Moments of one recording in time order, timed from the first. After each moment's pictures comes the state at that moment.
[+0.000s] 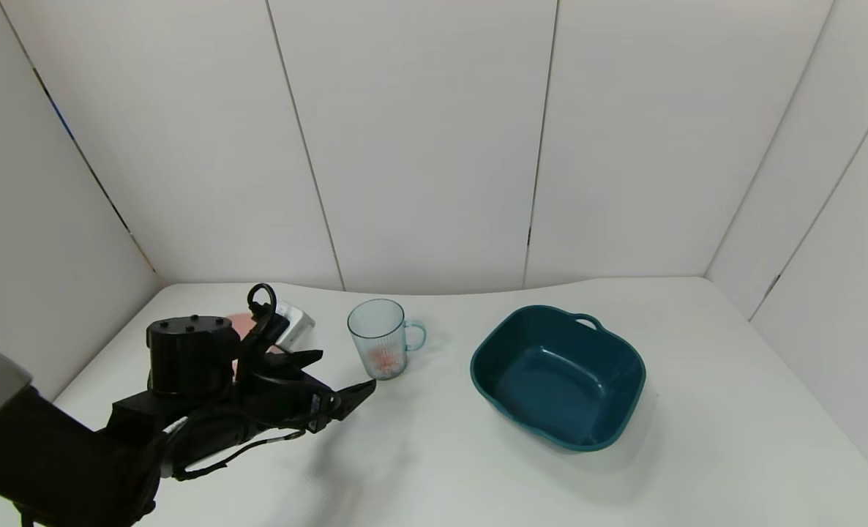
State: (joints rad) left arm -0.24 1.89 -0.50 -0.97 -0.26 0.16; right arm 0.00 0.00 0.00 0.00 -0.01 0.03
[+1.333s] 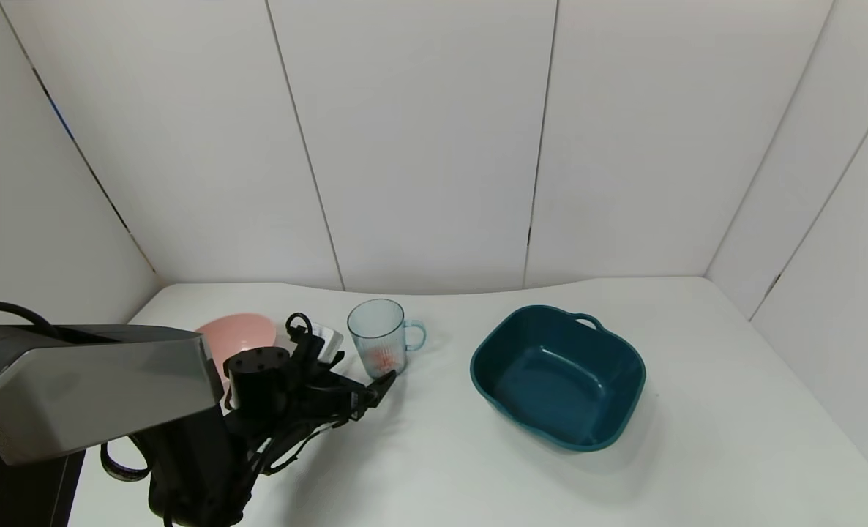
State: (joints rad) left arm -0.26 2.32 -0.58 -1.47 -0.16 0.06; right arm 0.00 0.00 0.00 0.01 -0.01 0.03
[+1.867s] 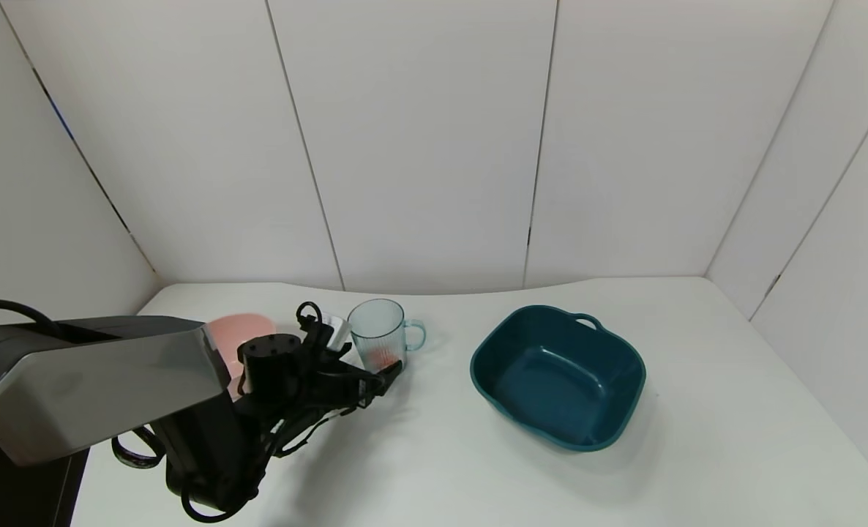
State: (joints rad) left arm -0.26 2.32 -0.68 -1.37 -0.16 0.06; right arm 0.00 0.00 0.00 0.01 -0.01 0.03
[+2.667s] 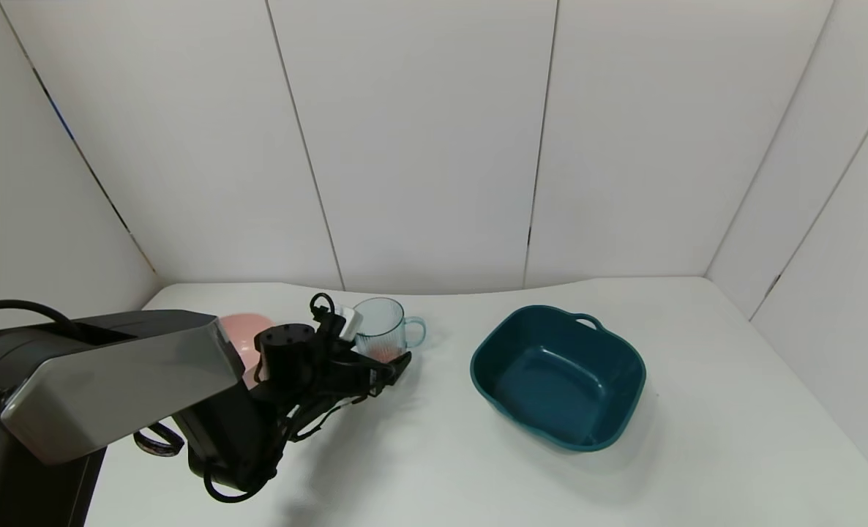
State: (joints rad) left arm -0.27 2.35 -0.79 -1.31 -0.17 0.06; right arm 0.00 0.00 0.00 0.01 -0.01 0.03
